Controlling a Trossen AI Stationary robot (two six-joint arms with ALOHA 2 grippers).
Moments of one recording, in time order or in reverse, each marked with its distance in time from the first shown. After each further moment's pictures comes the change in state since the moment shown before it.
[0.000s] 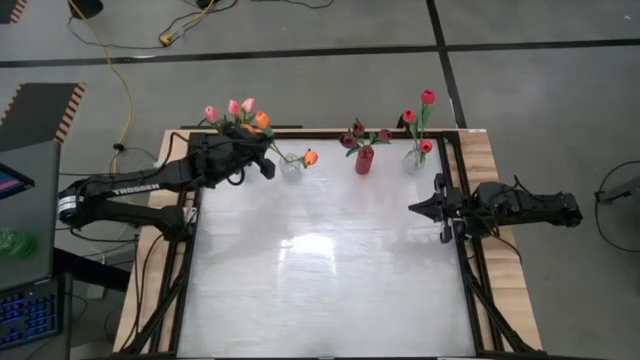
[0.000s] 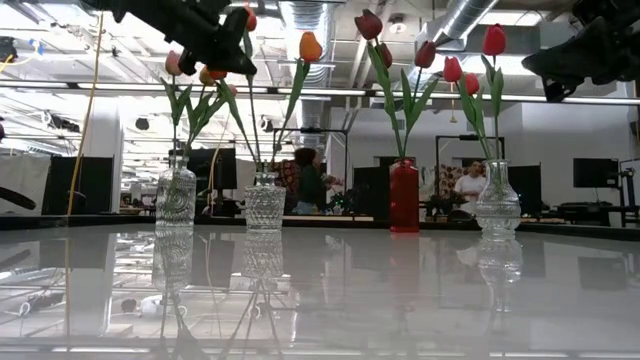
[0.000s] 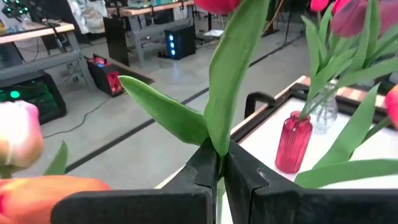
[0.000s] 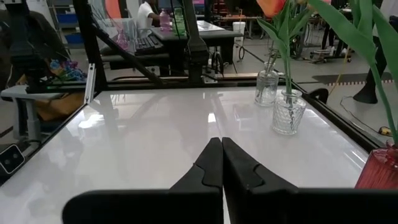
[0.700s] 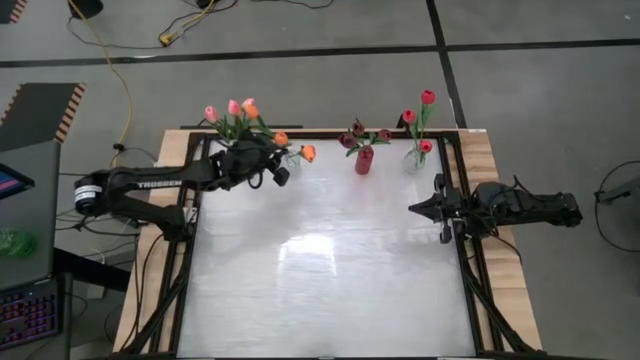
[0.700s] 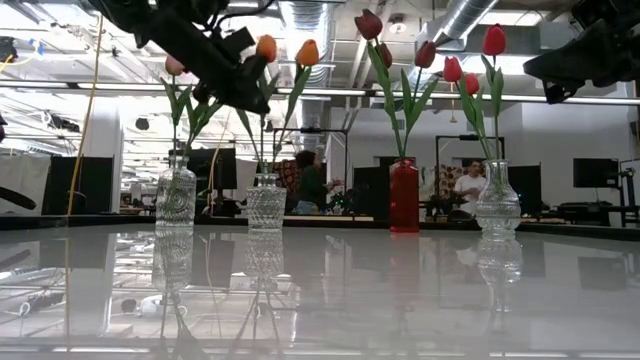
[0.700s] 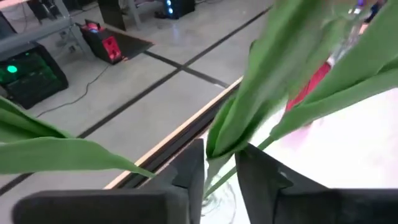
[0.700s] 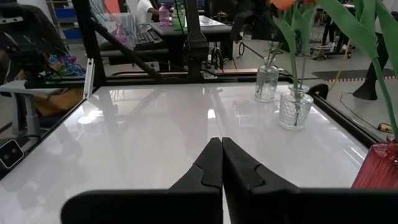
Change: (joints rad) left arm 0.000 0.194 -0.001 -0.006 0.003 -0.003; right arm 0.000 0.000 0.000 -0.019 0.001 0.000
